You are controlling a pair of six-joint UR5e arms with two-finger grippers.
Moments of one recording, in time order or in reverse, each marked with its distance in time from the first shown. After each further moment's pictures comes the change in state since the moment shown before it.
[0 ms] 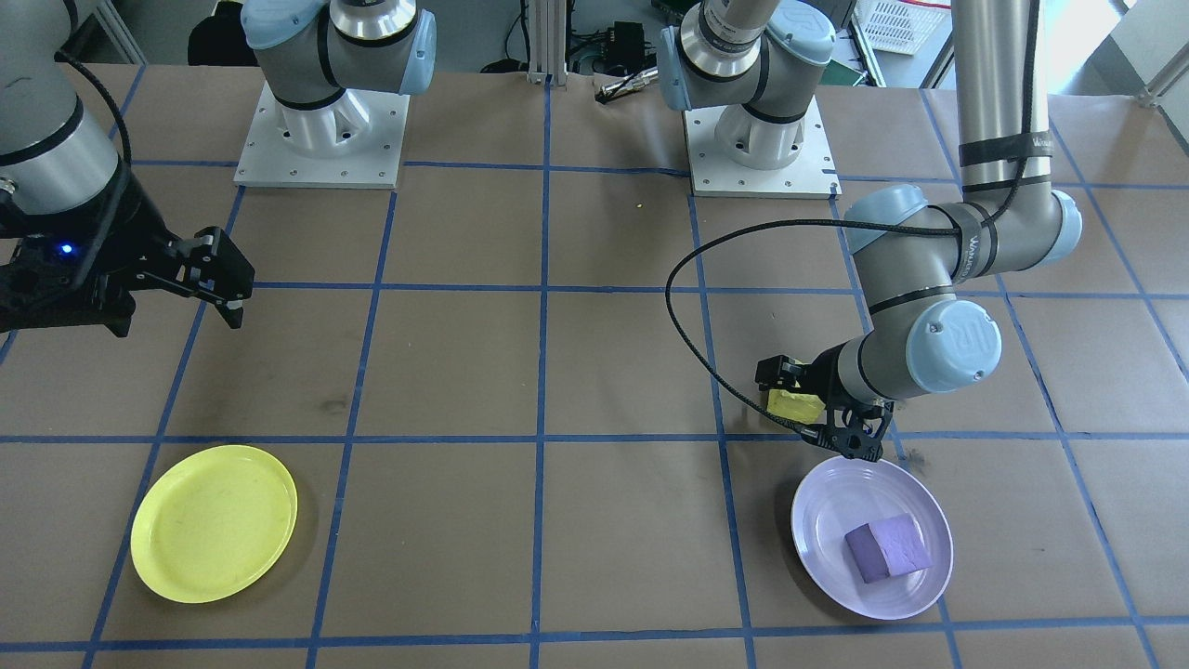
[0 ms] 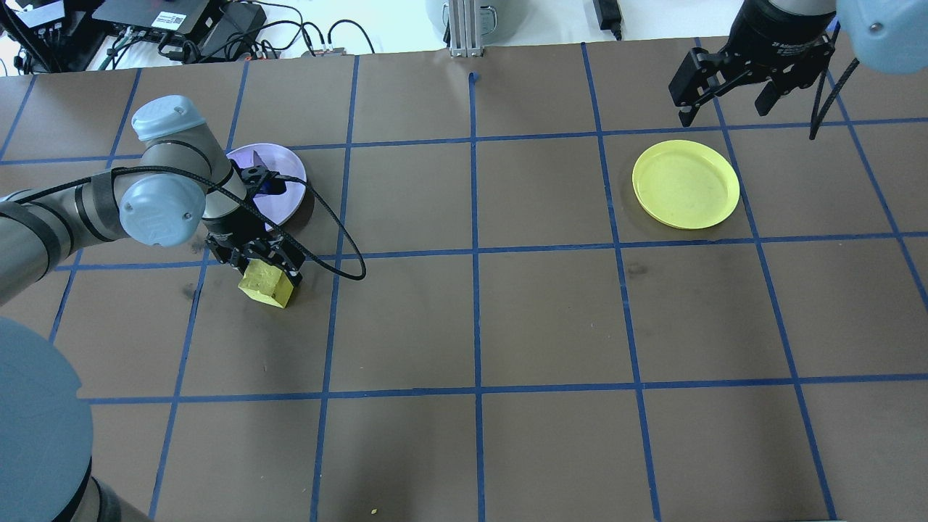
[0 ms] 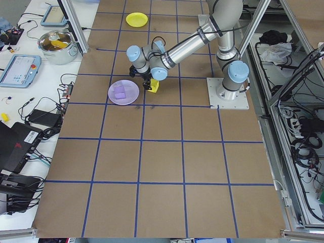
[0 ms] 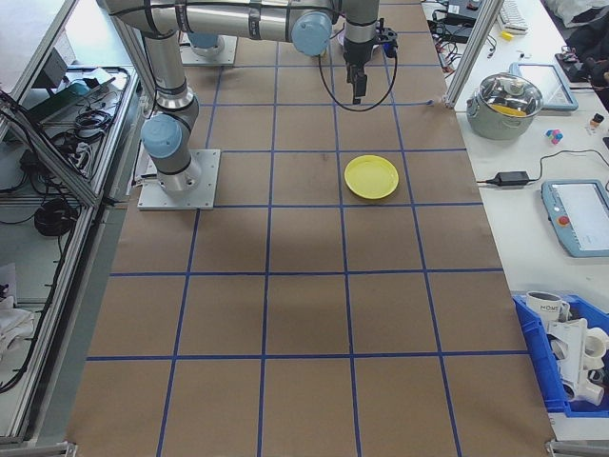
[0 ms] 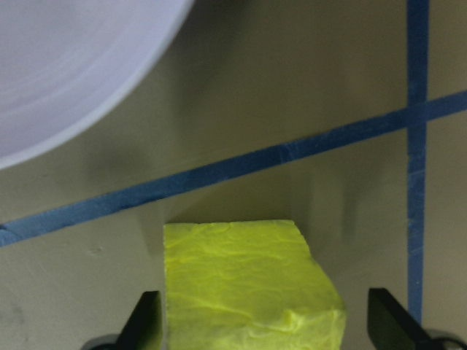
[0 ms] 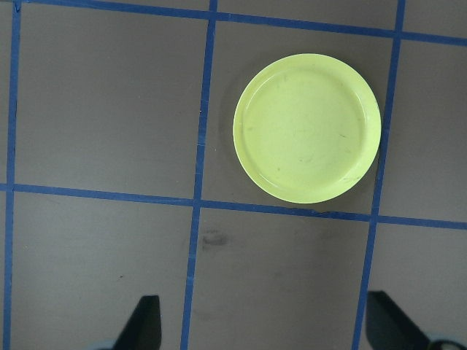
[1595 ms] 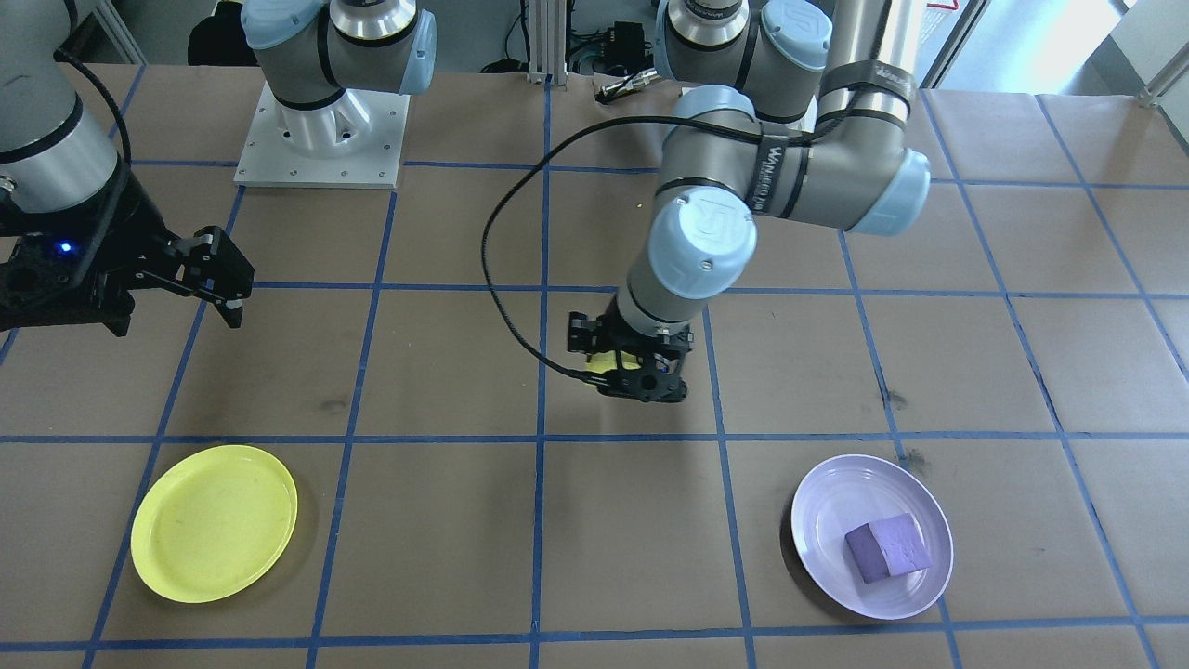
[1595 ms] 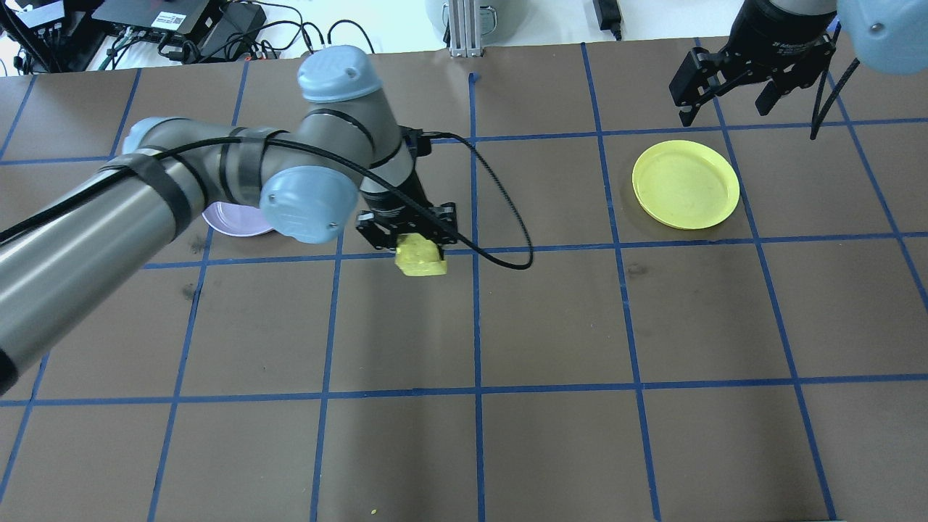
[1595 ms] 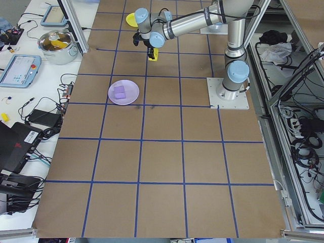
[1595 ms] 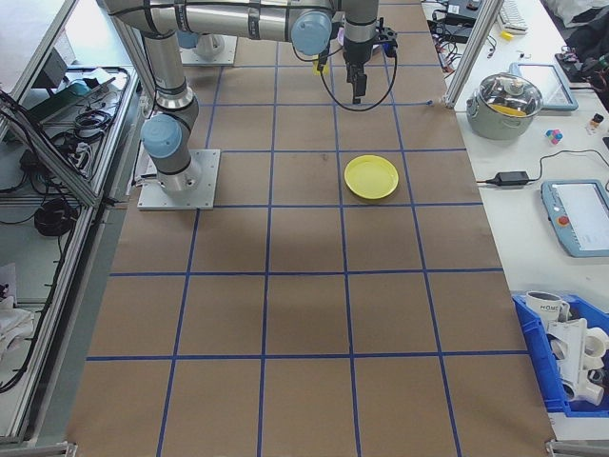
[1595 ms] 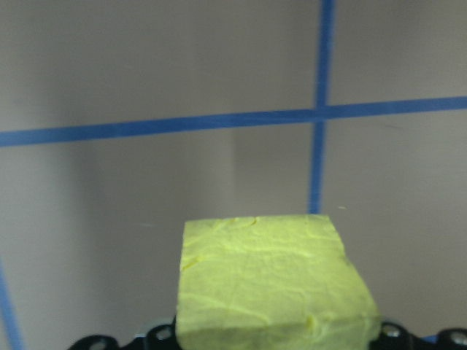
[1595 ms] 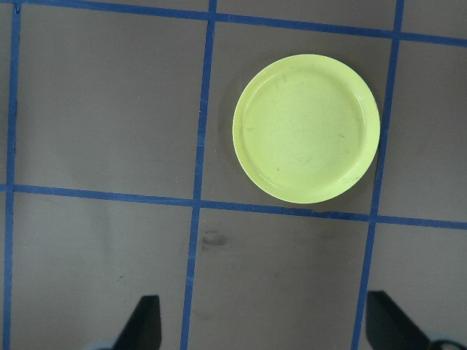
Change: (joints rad) left arm -0.445 0.064 0.143 -0.027 -0.147 -0.635; right arm 0.000 -0.001 0.000 -0.001 -0.001 0.001
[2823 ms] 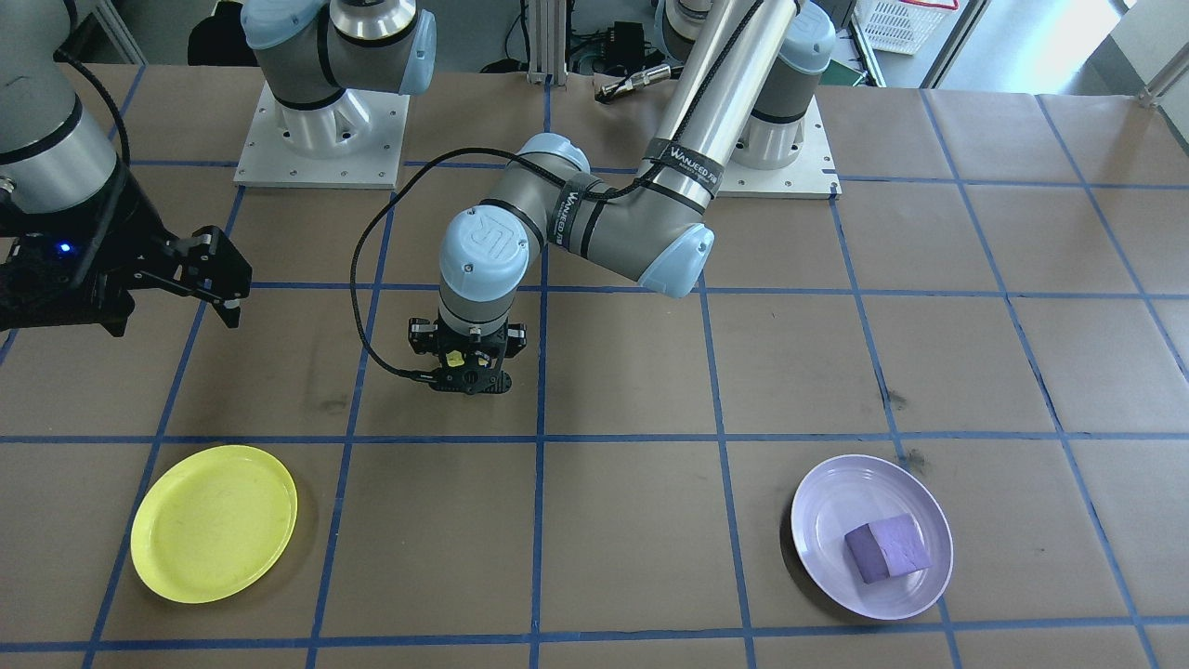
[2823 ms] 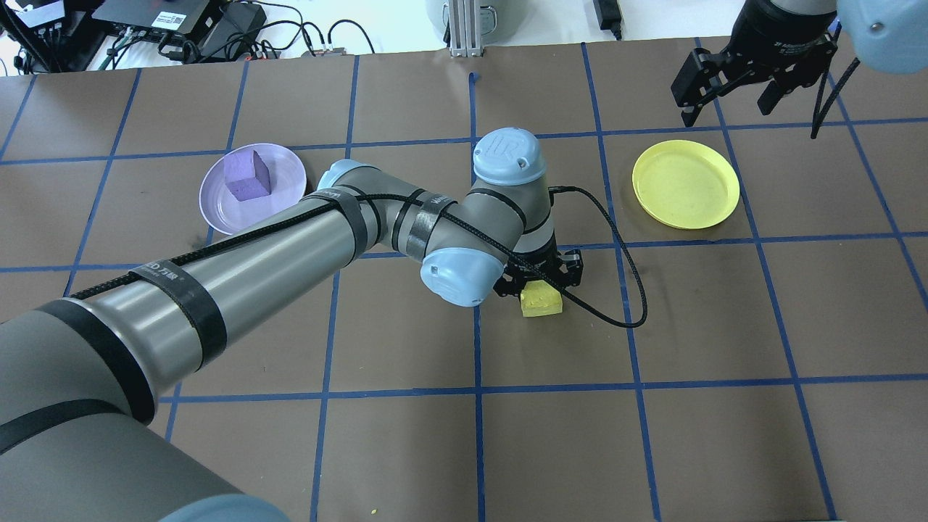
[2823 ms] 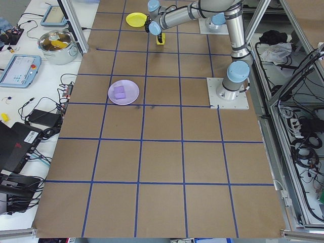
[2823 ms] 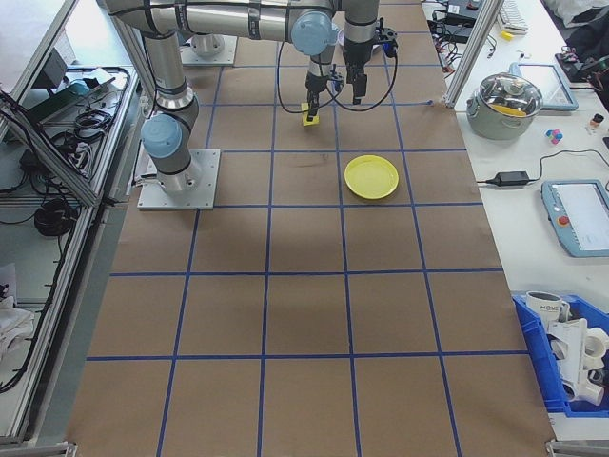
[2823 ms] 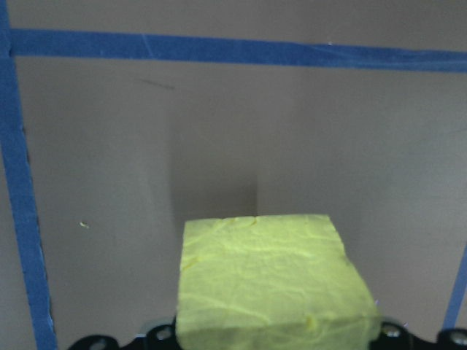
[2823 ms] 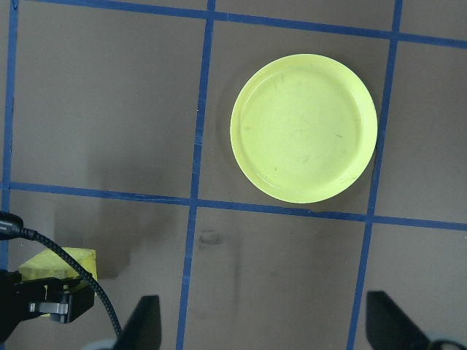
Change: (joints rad) left arm -0.270 -0.220 0.063 0.239 -0.057 -0.359; right arm 0.000 0.000 0.000 0.001 -0.009 -0.010
